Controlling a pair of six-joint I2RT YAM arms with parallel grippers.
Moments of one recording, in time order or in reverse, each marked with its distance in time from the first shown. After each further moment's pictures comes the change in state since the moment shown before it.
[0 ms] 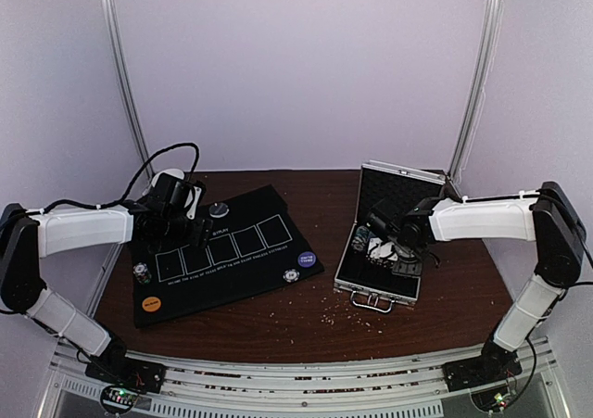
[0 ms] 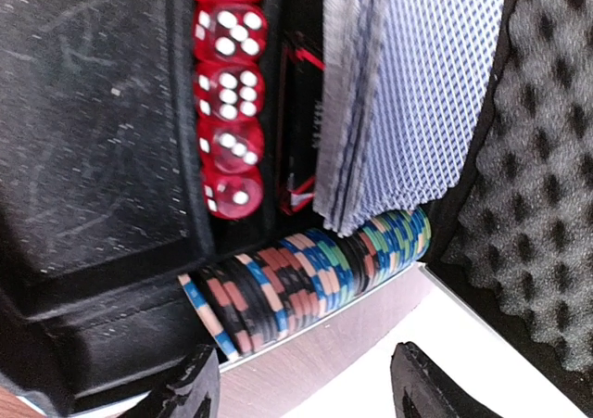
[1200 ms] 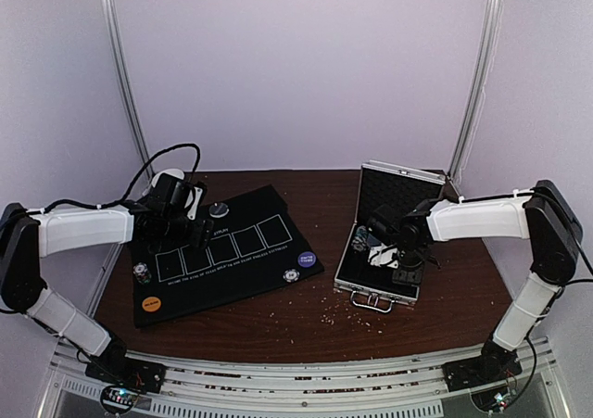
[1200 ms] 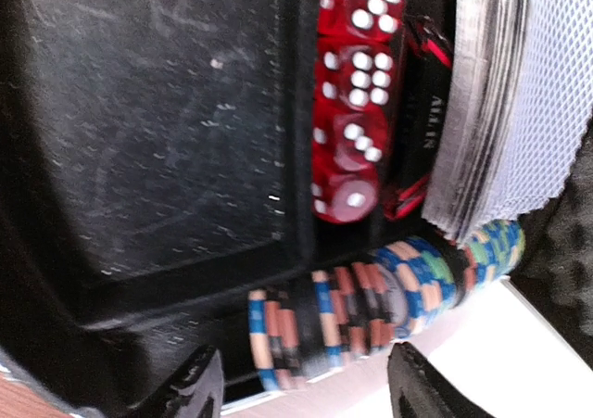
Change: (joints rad) left arm 0.000 0.003 0.000 0.000 0.015 0.008; right arm -0.026 0.028 -0.012 -0.047 -0.156 0.033
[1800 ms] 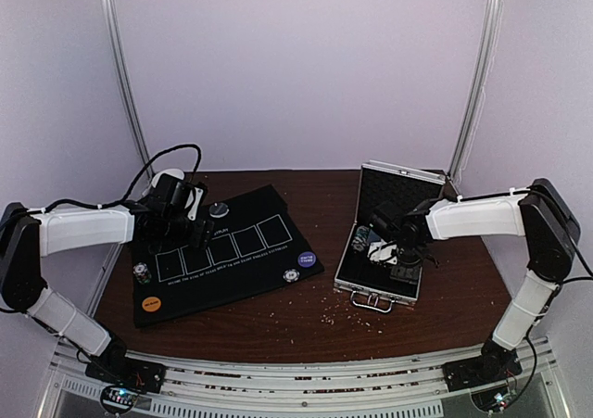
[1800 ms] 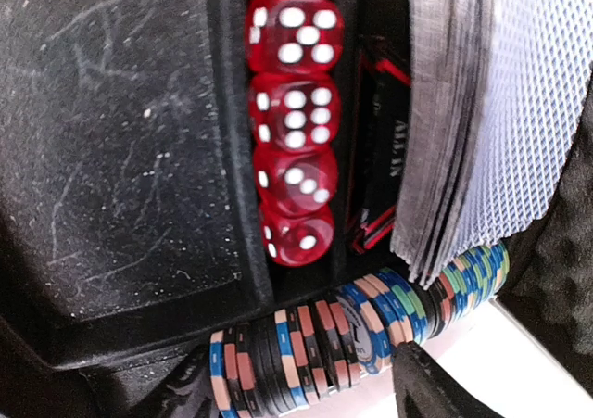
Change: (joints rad) left arm 0.000 0.005 0.000 0.000 0.003 0.008; right arm -0.033 0.023 -0.003 0.075 -0.004 -0.016
